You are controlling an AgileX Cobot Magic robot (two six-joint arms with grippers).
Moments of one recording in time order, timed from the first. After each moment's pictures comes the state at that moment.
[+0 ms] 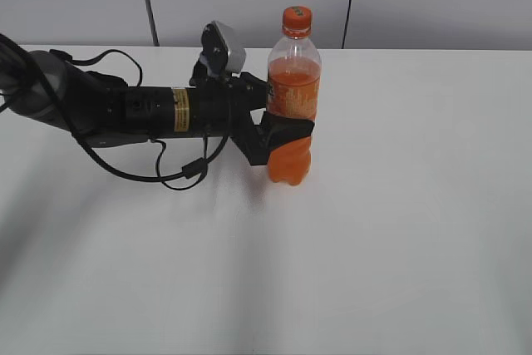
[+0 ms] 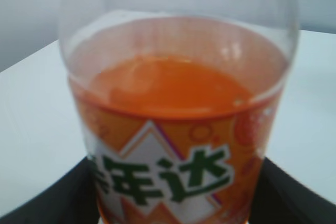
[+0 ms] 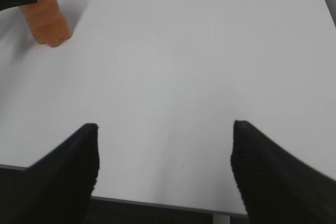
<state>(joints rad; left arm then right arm) -0.39 2.22 -1.22 1.12 -0.95 -0.62 0.09 -0.01 -0.44 0.06 1.02 -0.12</state>
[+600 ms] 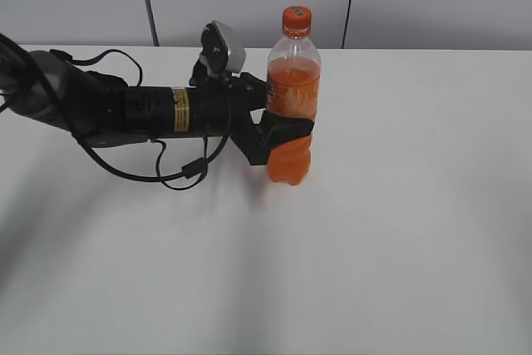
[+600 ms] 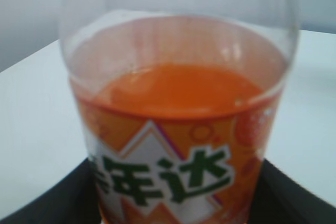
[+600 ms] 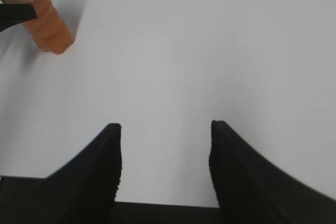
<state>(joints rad) -0.39 2.22 -1.22 1.12 -0.95 -0.62 0.09 0.36 -0.66 0.06 1.02 -0.04</state>
